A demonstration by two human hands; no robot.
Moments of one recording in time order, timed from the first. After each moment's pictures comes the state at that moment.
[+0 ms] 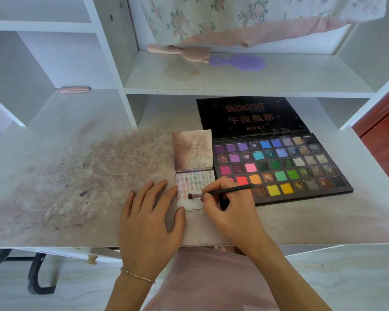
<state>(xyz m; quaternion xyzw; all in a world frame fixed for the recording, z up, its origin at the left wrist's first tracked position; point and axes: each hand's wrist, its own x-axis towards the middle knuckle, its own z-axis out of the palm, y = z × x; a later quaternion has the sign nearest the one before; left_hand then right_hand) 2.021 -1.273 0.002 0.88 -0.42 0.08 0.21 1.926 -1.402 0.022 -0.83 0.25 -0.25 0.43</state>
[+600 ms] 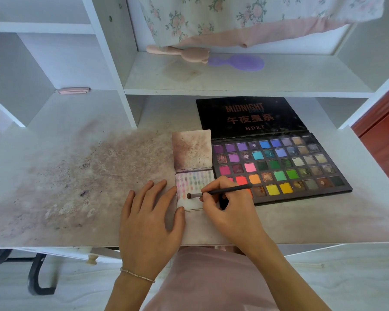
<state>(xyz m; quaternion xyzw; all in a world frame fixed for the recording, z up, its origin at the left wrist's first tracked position) 2.022 -1.274 0.001 0.88 -0.42 0.08 0.22 1.926 -1.403 0.021 -0.83 0.25 -0.25 0.42</state>
